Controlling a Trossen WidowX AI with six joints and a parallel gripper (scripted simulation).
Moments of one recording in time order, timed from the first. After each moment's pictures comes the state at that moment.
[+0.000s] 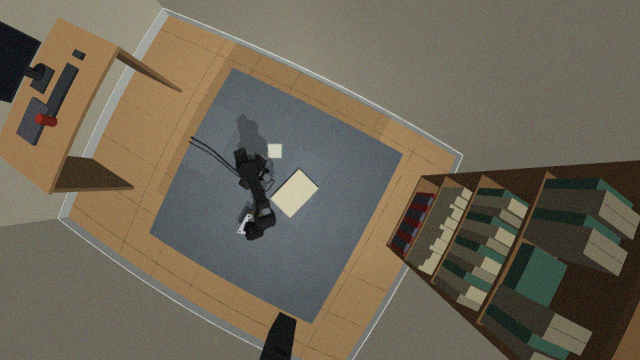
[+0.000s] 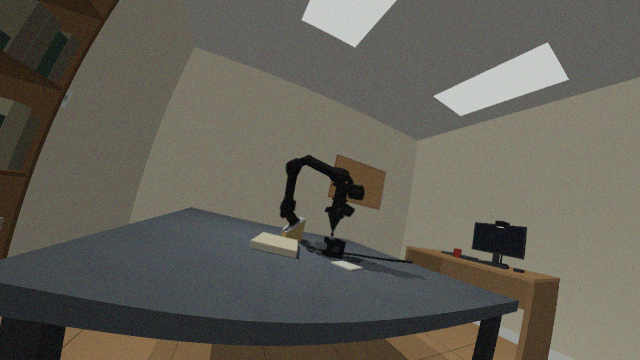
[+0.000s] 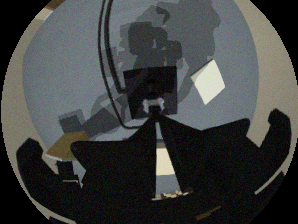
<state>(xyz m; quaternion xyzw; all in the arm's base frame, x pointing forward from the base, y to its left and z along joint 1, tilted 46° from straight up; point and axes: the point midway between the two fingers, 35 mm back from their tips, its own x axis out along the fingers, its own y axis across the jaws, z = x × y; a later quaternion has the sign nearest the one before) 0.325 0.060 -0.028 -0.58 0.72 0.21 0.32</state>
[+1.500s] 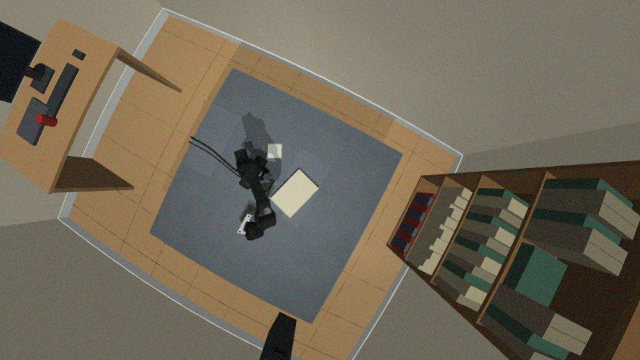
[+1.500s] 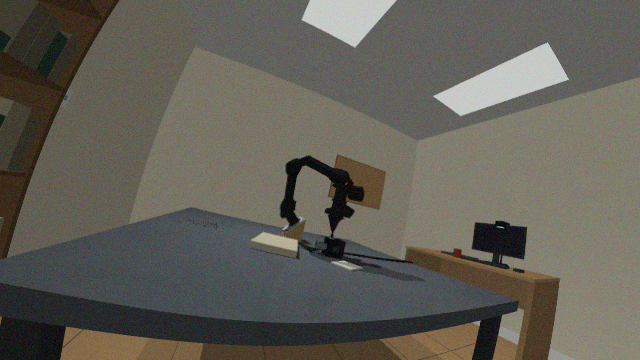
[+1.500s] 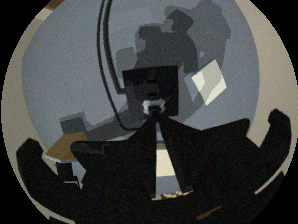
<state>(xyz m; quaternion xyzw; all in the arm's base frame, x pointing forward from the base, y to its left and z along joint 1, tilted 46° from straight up) 0.325 0.056 -0.031 -0.58 0.72 0.21 0.32</state>
